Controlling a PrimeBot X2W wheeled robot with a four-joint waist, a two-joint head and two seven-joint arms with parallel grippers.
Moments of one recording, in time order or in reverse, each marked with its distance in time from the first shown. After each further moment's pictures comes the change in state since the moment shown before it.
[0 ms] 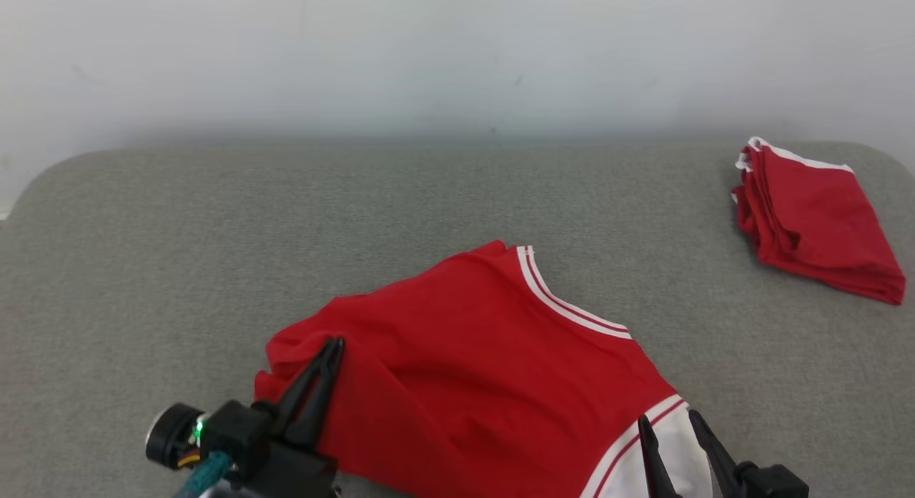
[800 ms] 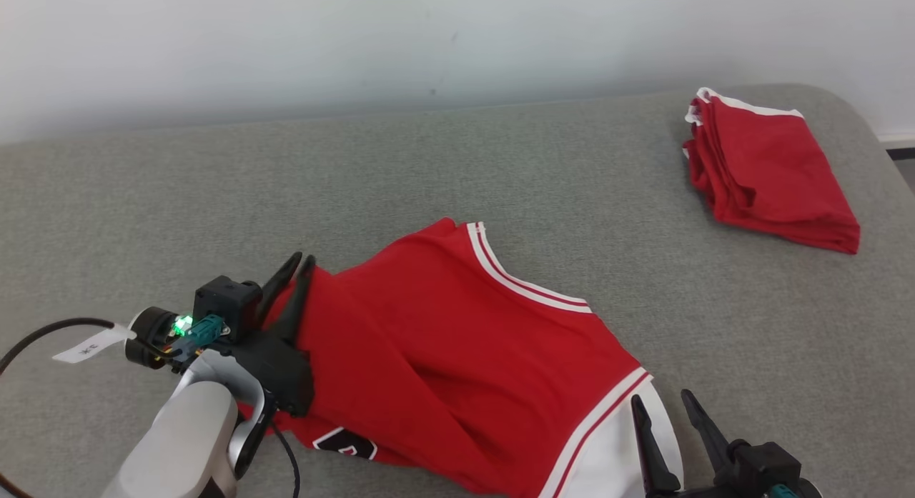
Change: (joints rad) left arm -0.425 0.015 -0.160 0.516 -0.149 0.000 0.000; right arm -0.067 0.000 0.013 0.043 0.007 0.000 0.000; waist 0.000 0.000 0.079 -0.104
